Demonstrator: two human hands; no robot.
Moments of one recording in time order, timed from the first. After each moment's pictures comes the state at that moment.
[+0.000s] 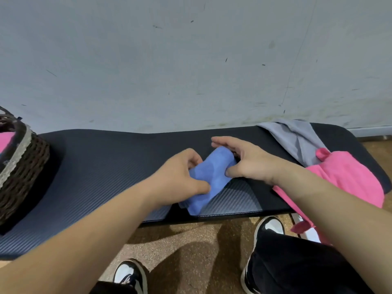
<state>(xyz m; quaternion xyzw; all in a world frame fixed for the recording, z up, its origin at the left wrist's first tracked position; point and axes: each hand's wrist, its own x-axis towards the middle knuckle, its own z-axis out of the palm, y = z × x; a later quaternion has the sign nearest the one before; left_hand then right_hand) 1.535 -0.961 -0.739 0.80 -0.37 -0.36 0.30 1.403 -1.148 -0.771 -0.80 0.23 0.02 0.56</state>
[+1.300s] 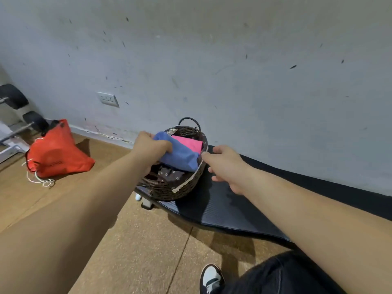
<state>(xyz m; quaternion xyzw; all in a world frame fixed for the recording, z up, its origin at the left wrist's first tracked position) 1.756 -0.620 -0.619 0.84 0.03 -0.09 0.54 1.636 -0.791 -0.619 -0.75 0.26 0.02 0.61</state>
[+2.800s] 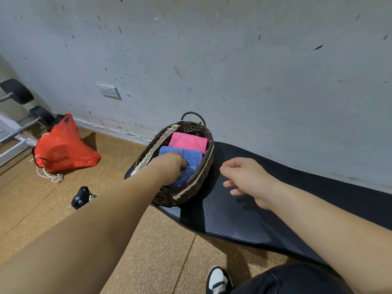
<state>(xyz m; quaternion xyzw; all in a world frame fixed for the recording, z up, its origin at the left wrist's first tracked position) 1.807 -0.654 -0.694 0.92 -0.32 -0.19 -0.10 1.645 -0.844 -0.663 -0.76 0.25 0.09 0.60</state>
